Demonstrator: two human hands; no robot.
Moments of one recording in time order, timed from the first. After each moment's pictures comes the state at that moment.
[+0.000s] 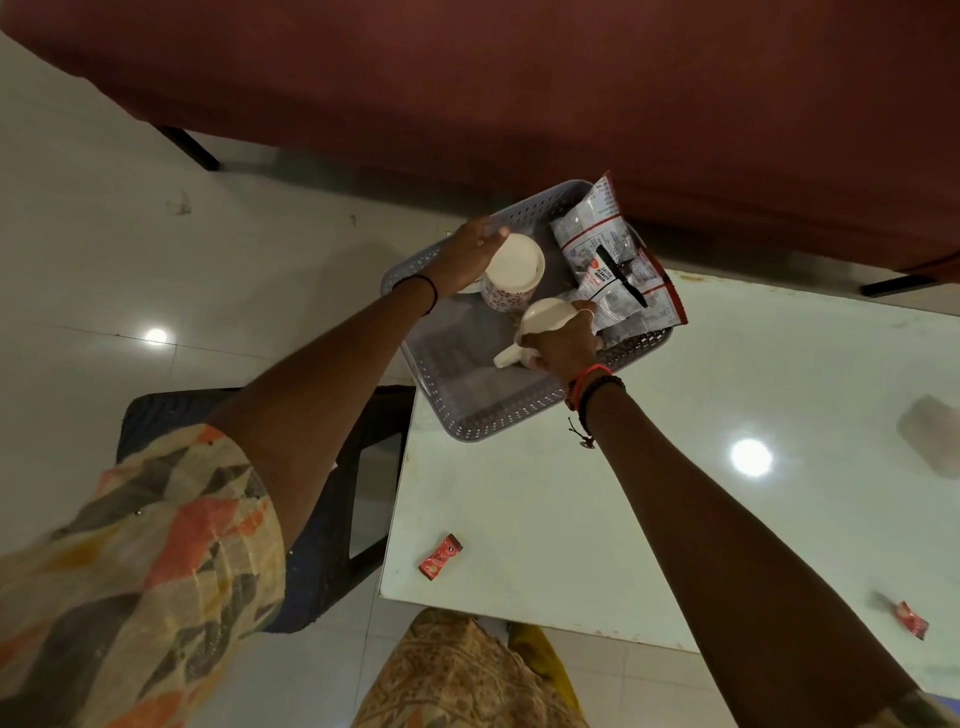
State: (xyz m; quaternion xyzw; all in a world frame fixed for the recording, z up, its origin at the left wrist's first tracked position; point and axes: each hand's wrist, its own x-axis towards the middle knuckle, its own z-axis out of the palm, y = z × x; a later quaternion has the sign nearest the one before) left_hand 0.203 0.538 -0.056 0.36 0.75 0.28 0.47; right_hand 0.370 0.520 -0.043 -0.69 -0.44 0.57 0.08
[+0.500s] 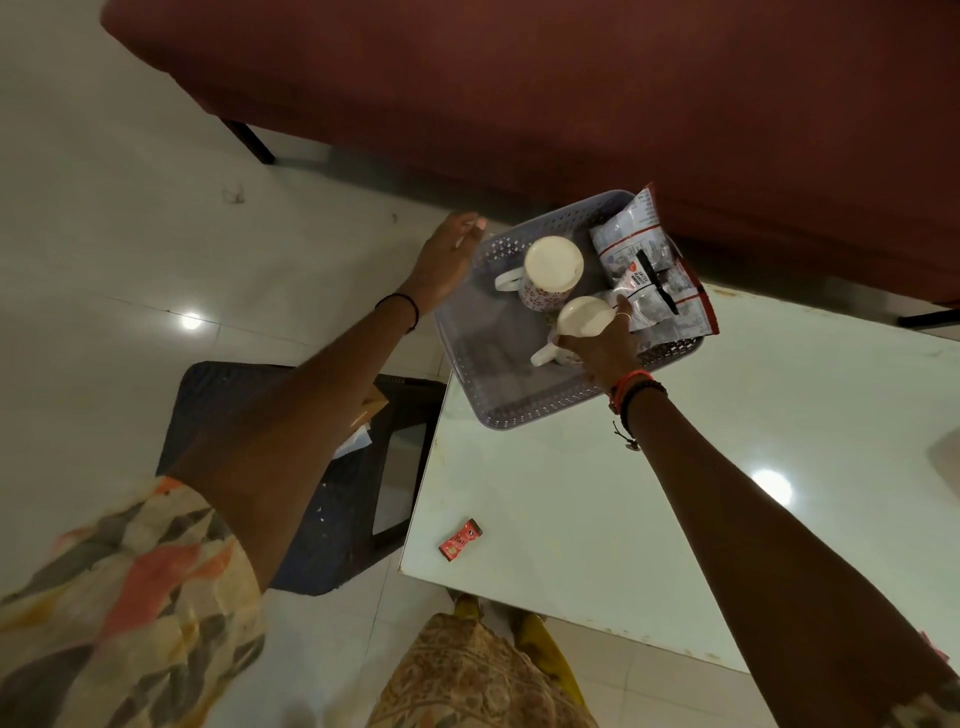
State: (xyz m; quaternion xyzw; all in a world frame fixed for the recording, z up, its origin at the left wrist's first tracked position) left_hand 0.170 0.468 -0.016 0.35 0.79 0.35 0.35; right_hand 0.382 0.516 -0.037 -0.66 -0.55 0.52 0.05
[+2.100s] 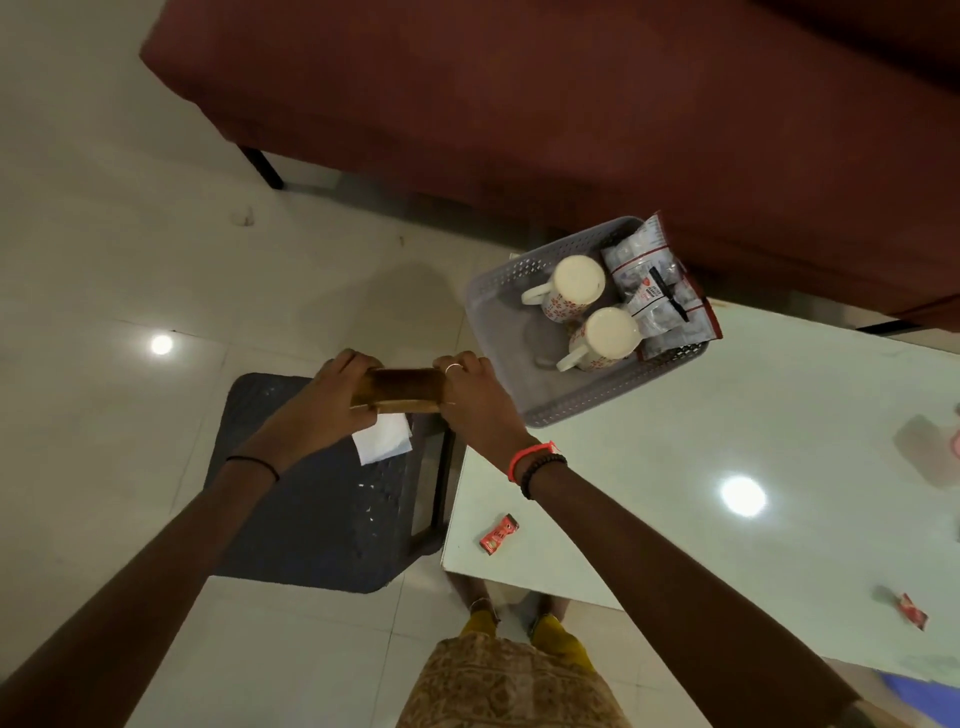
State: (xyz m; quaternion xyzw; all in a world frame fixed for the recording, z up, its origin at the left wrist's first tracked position) left_hand 0.099 0.233 0.016 0.51 0.79 0.12 0.33; right_hand 0.275 0.350 0.020 -0.31 -0.89 0.31 -0.05
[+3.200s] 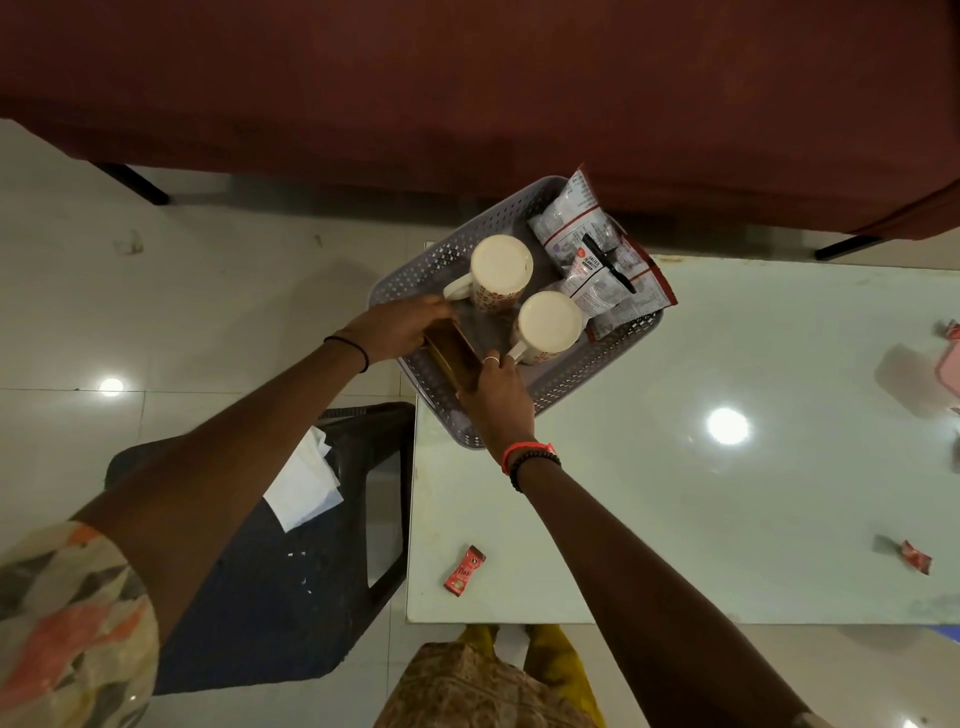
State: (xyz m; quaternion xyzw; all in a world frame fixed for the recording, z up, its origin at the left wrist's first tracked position) left_hand 0.149 0.453 -0.071 0.73 0.60 0.01 0.32; right_hand 0.333 0.422 -0.062 -0.59 -0.74 0.33 -0.05
